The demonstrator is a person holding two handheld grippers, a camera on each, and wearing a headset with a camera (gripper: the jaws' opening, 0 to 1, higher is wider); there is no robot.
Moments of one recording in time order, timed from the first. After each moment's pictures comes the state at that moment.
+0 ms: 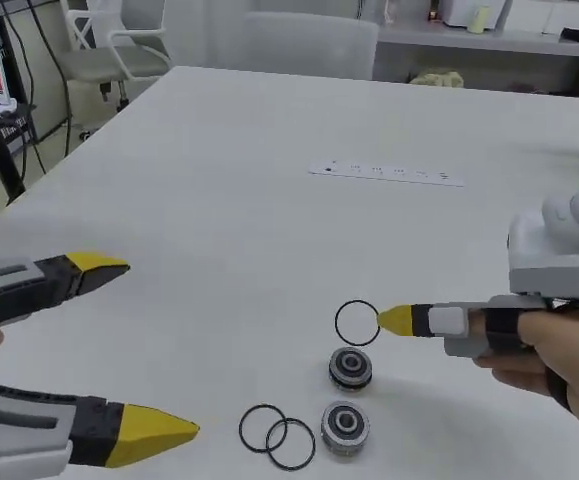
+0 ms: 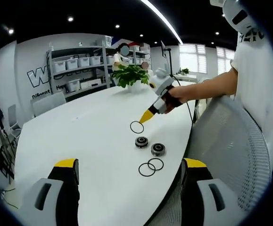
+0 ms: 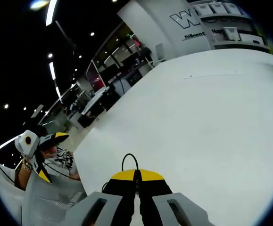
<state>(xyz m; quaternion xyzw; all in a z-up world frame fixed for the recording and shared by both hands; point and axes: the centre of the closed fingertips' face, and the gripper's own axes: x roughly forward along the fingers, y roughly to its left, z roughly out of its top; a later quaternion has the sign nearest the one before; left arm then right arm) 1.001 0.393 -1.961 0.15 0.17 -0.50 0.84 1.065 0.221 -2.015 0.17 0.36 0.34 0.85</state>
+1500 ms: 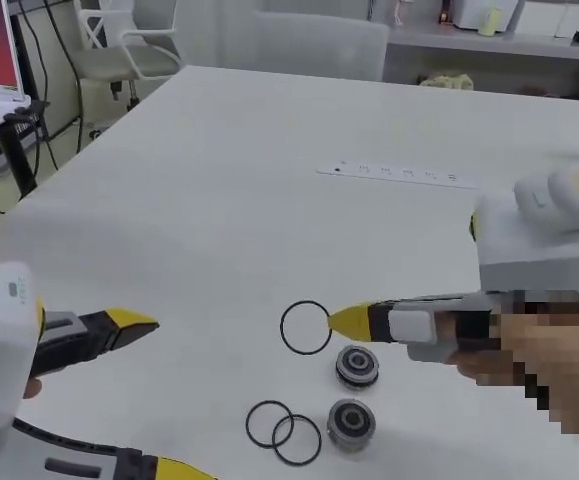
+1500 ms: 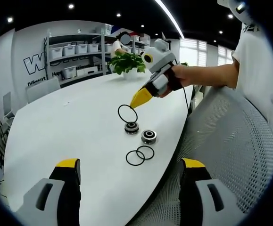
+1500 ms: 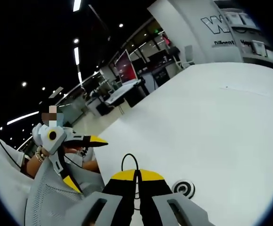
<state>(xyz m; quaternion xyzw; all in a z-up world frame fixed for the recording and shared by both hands) 0.985 0.384 -1.999 0.15 0.22 -0.51 0.82 1.030 0.291 -1.984 0.11 0.34 0.45 0.82</state>
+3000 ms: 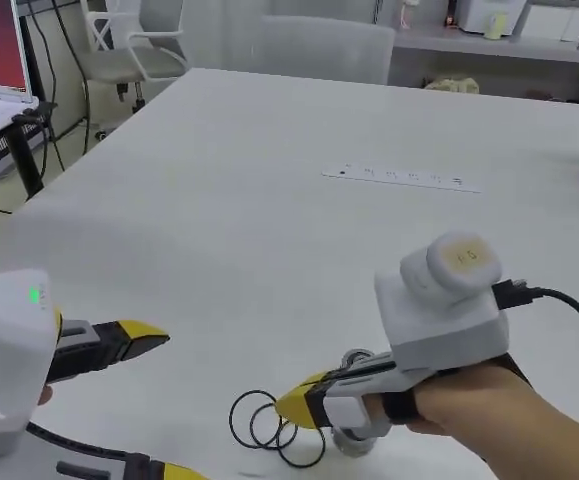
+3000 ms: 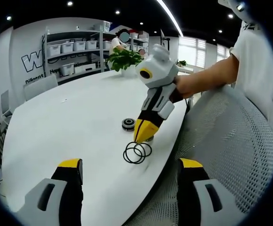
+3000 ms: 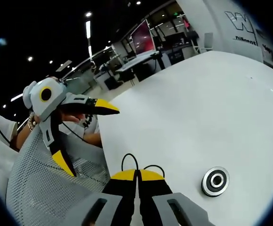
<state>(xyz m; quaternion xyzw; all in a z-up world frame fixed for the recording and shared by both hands) 0.981 0.383 -2.005 0.15 0.23 -0.51 0.81 0.996 0.334 -2.041 0.02 0.39 0.50 0.77</state>
